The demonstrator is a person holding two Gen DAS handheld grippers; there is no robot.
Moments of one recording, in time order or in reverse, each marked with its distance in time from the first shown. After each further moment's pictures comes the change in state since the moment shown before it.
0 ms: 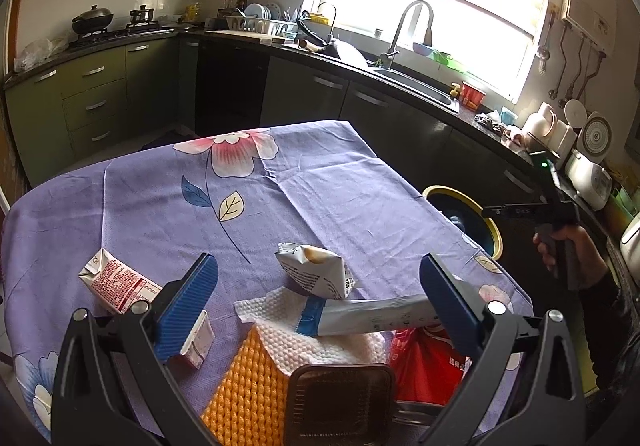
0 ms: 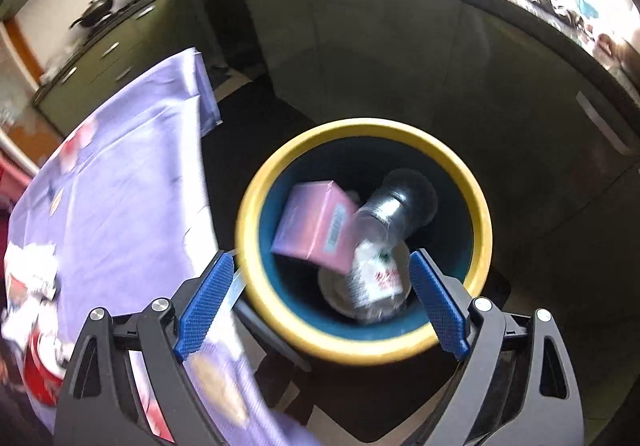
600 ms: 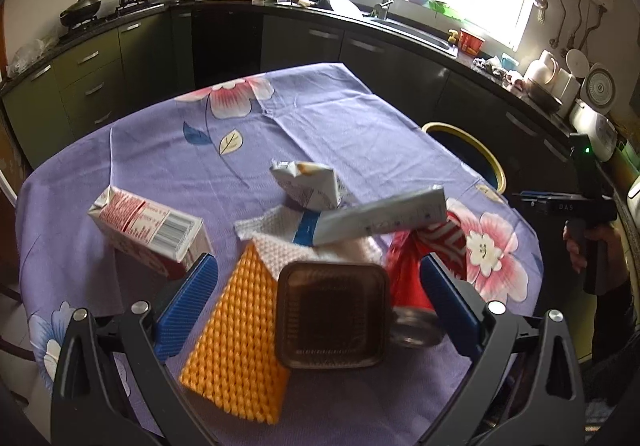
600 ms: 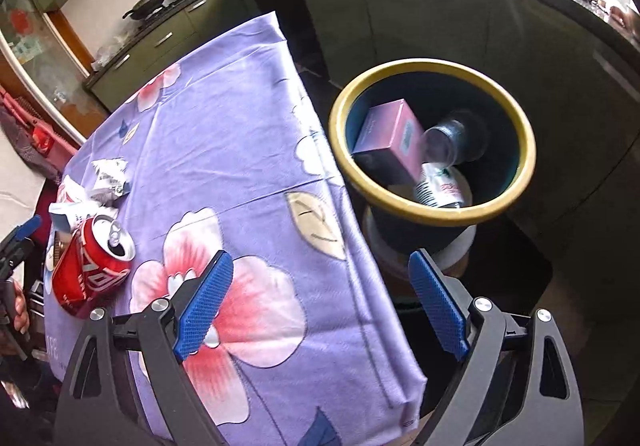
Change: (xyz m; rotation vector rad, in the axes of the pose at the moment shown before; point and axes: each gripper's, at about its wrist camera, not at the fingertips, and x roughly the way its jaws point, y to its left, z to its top) left arm -0.017 -0.014 -0.045 0.072 0.174 0.041; right arm -0.033 0.041 -0.113 -0.024 0.004 0.180
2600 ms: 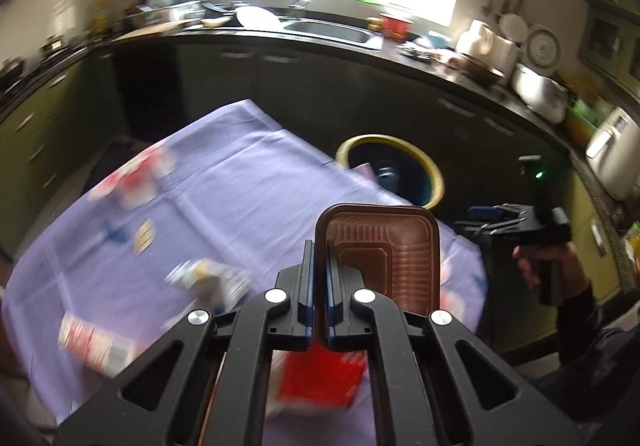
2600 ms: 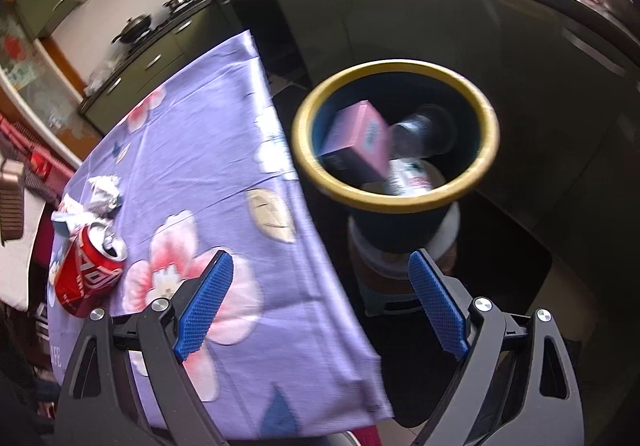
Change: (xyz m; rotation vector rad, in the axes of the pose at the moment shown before) left arm 0.005 -0.101 0.101 0.228 0.026 -0.184; right arm -0.019 -0.044 -0.010 0.086 -0.057 -0.011
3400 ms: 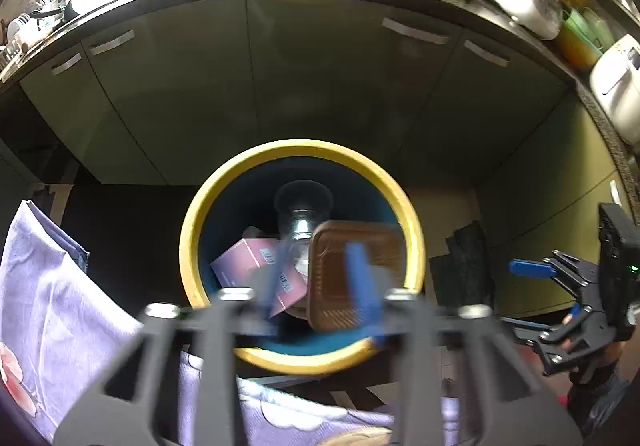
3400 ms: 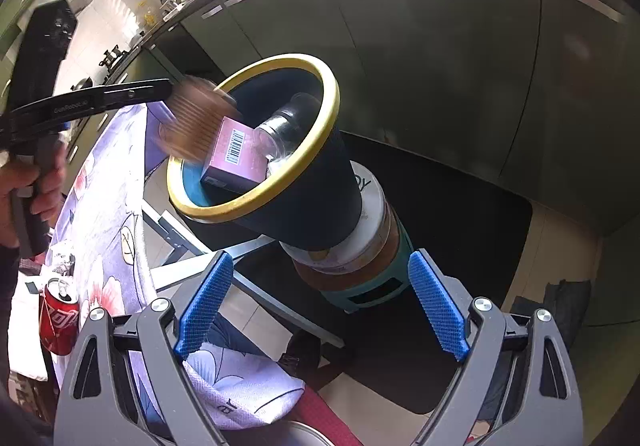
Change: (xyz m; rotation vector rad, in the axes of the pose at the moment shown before) left arm 0.299 -0.135 0.144 0.256 0.278 -0.132; right arm -0.004 -0.139 -0.019 0.270 -0.024 -0.054
